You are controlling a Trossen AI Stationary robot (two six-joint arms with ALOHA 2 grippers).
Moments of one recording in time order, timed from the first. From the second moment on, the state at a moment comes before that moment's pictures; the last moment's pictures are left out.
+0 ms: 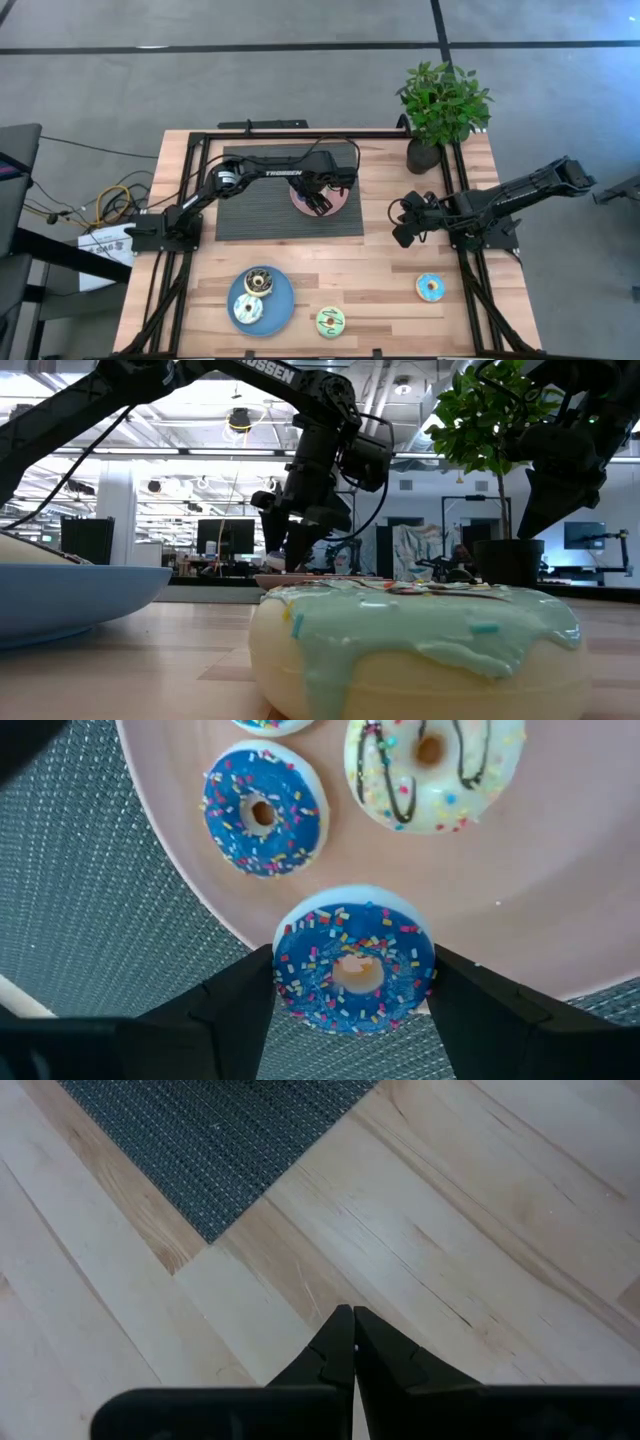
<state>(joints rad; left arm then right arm) 0.21 2.37 2.08 -1.51 -0.18 -0.56 0.23 1.00 0.56 -0.69 0.36 0.86</state>
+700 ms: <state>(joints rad) 0.21 2.37 2.08 -1.44 -0.15 -0.54 0.23 1.00 0.56 -0.69 0.36 0.86</state>
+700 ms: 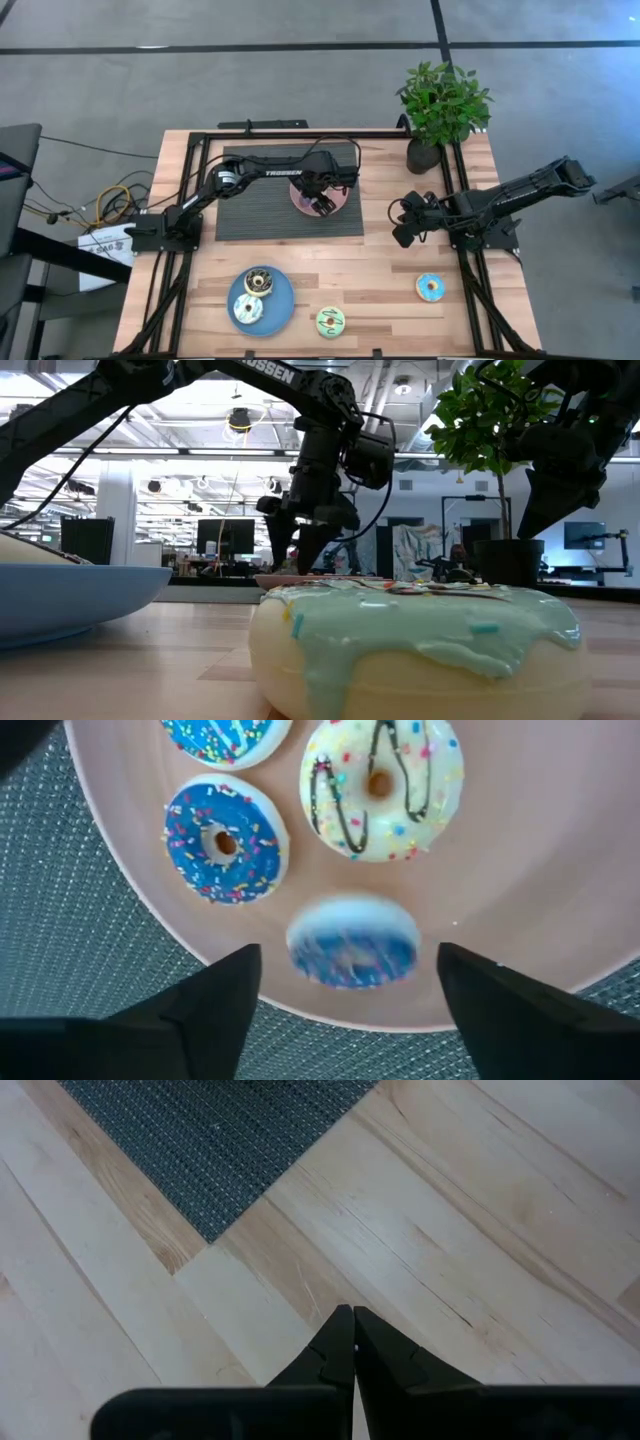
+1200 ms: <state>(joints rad) 0.21 2.37 2.16 -1.44 -0.10 -0.61 0.23 1.00 0.56 -0.69 0.36 0.83</state>
